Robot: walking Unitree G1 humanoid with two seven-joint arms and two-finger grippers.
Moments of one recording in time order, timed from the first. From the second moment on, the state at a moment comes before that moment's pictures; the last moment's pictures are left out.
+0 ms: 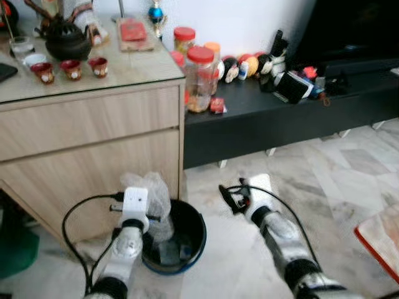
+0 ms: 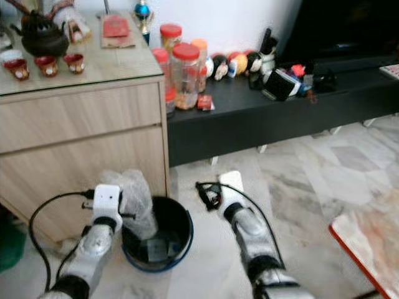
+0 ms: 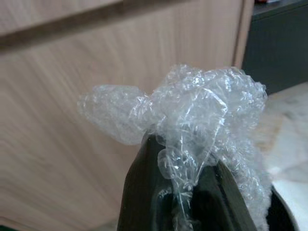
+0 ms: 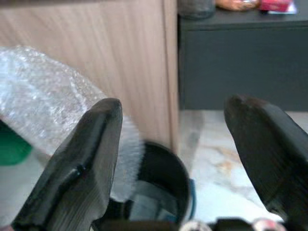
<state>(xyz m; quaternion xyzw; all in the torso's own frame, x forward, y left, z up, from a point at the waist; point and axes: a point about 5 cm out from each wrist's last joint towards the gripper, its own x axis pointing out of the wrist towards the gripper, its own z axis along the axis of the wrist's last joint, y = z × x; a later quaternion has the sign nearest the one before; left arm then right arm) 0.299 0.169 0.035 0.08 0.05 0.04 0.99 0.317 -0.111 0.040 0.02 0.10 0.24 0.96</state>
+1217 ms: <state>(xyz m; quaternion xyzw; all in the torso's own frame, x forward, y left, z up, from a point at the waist) 0.293 0.158 0.017 0.07 0.12 0.01 0.99 0.308 -0.086 0.049 -0.01 0.10 0.43 0.89</state>
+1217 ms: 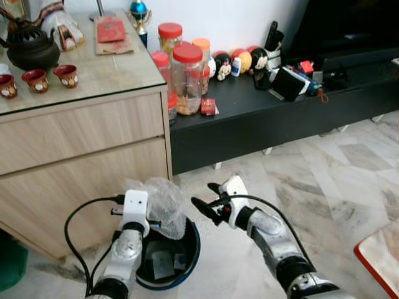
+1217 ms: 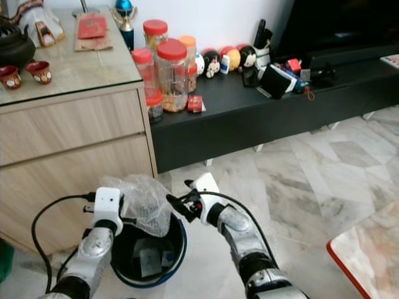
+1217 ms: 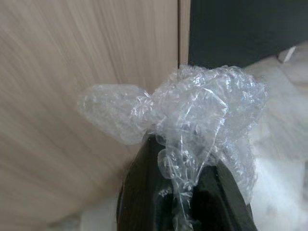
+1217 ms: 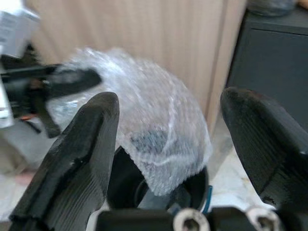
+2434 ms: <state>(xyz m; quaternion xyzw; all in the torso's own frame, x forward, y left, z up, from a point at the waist) 0.304 0.173 0.026 0.10 0.11 0.05 0.99 0.302 -0.091 0.052 -0.02 0.11 0.46 0.88</state>
